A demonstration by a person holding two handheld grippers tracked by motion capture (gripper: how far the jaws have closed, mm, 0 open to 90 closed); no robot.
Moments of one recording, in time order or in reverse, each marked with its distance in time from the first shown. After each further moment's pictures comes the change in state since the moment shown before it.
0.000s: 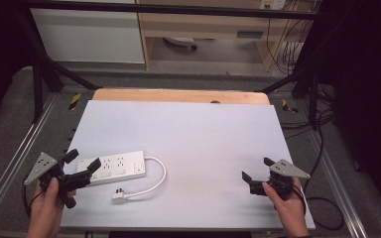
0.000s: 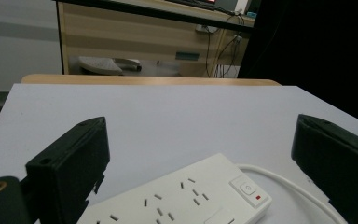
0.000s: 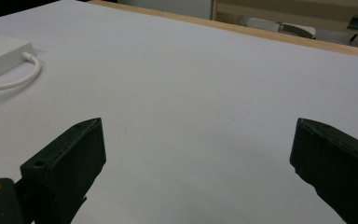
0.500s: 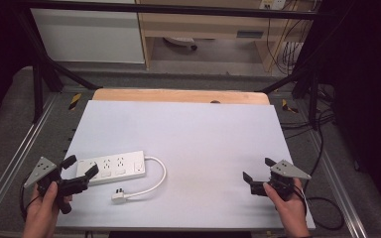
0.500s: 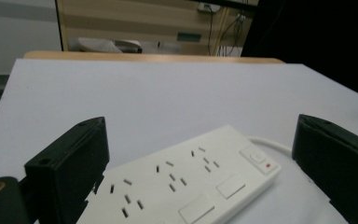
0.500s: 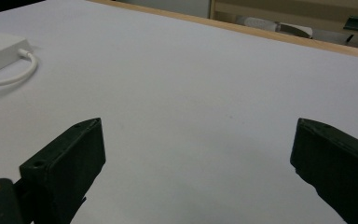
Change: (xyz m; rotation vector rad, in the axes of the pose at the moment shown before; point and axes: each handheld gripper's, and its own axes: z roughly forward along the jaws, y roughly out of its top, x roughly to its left) left arm 0.008 -0.015 -0.003 0.091 -0.002 0.008; right arm -0.001 -0.002 -0.001 0.011 -0.009 -0.011
